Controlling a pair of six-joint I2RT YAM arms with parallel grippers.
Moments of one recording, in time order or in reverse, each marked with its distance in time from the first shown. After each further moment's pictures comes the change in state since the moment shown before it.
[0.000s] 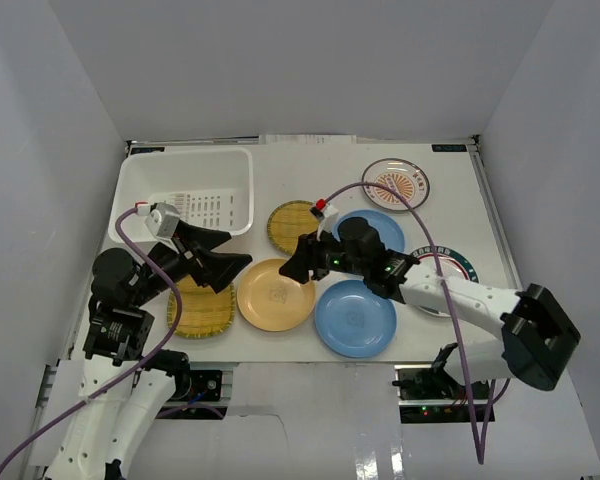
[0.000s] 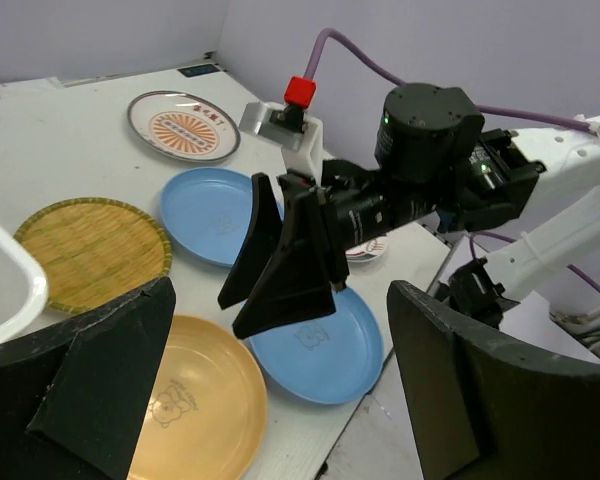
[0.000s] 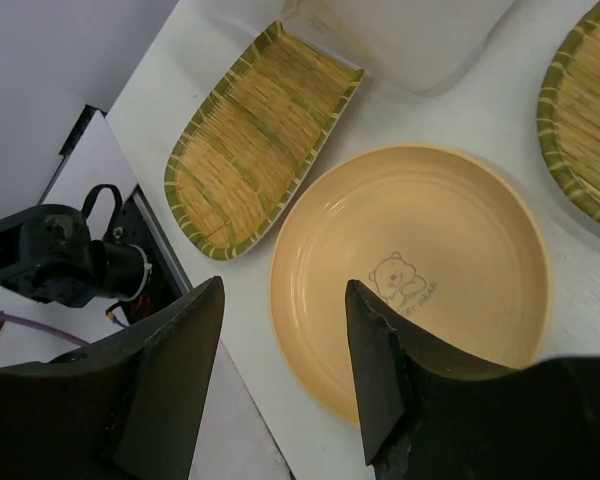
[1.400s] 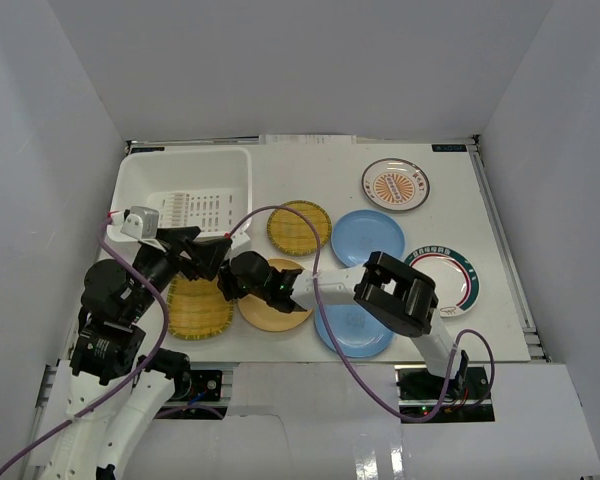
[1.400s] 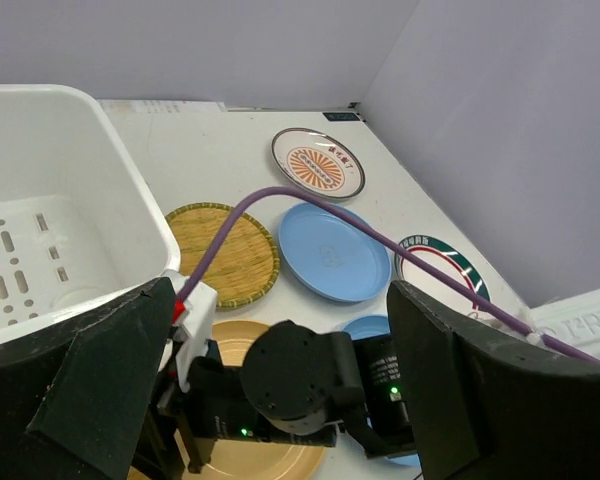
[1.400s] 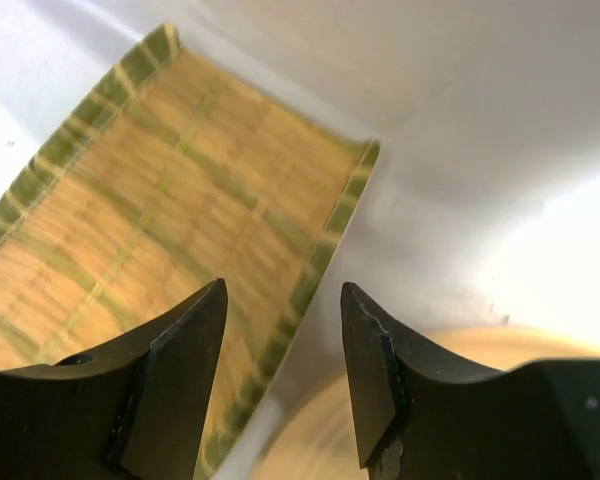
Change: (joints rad) left arm -0.074 -0.061 0.072 -0.181 -0.446 0.053; right arm 0.330 0.833 0.562 0.130 0.528 -0.080
